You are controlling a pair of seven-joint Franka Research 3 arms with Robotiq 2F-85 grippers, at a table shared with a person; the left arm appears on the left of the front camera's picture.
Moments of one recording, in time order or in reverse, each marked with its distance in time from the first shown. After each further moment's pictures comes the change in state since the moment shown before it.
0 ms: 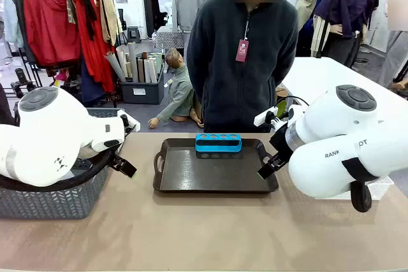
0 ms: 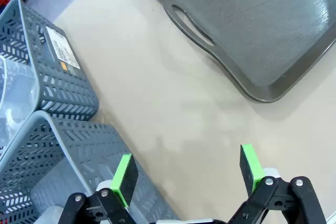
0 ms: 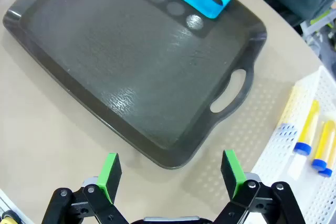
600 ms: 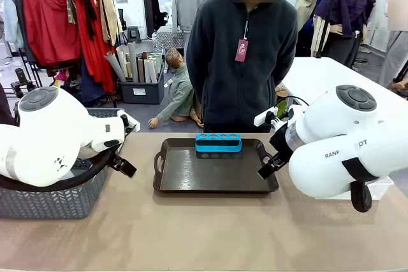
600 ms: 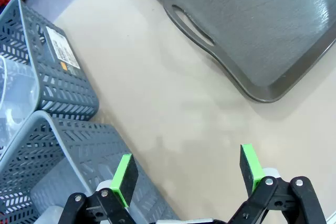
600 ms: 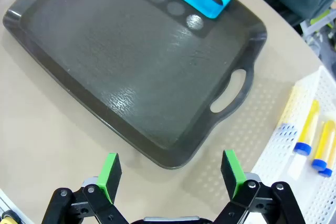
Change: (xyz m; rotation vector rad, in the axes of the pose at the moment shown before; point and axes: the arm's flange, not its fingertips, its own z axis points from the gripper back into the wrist) left arm 0.000 0.000 0.000 0.000 0.000 0.000; right arm 0.000 0.000 0.000 0.000 0.000 0.001
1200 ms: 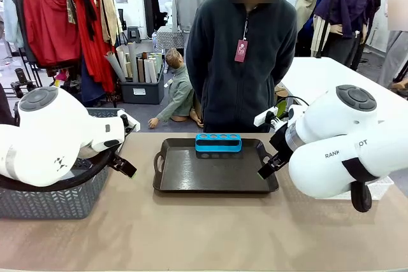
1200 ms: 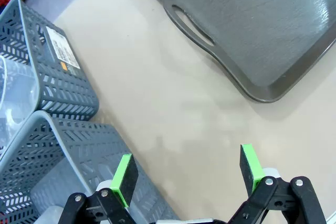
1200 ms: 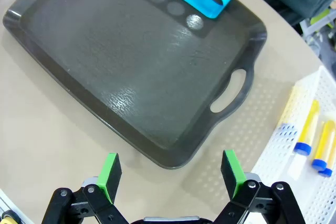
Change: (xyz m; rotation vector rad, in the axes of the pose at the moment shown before) left arm 0.000 0.000 0.000 0.000 0.000 0.000; right arm 0.000 0.000 0.000 0.000 0.000 0.000
